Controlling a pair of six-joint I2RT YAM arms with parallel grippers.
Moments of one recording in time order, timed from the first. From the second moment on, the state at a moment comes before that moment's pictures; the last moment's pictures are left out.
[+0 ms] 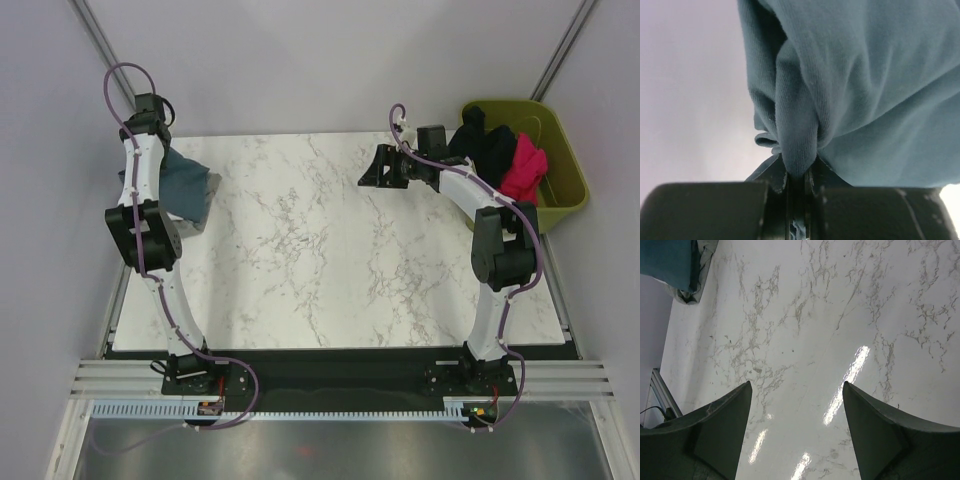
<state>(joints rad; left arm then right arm) 0.20 2.23 2.22 -0.96 -0.42 0.41 0.18 2.01 1.55 -0.24 -0.68 0.29</state>
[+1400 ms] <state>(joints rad) 0.11 2.31 2.25 -0.71 -0.70 0.55 0.18 2.00 1.51 -0.24 -0.68 0.29</state>
